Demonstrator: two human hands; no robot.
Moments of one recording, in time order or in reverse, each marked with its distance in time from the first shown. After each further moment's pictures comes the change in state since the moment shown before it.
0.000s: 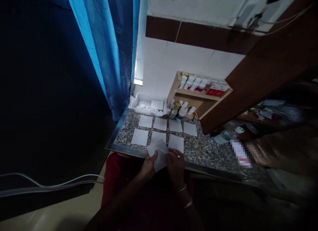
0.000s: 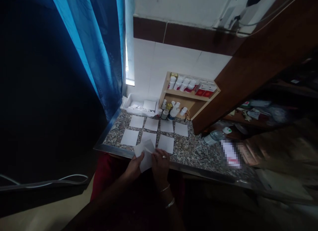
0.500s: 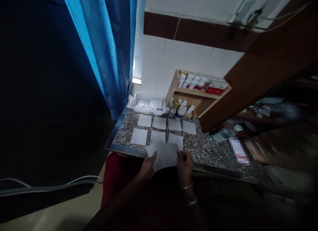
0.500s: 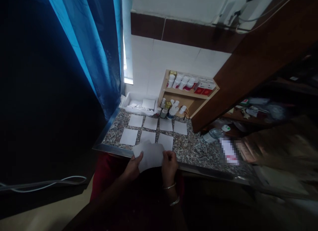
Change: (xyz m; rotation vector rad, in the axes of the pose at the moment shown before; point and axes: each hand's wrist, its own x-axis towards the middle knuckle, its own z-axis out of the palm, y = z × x) left_hand -0.002 -0.002 -0.007 0.018 0.040 -0.024; right_hand -0.004 0.024 -0.012 0.217 0.105 0.691
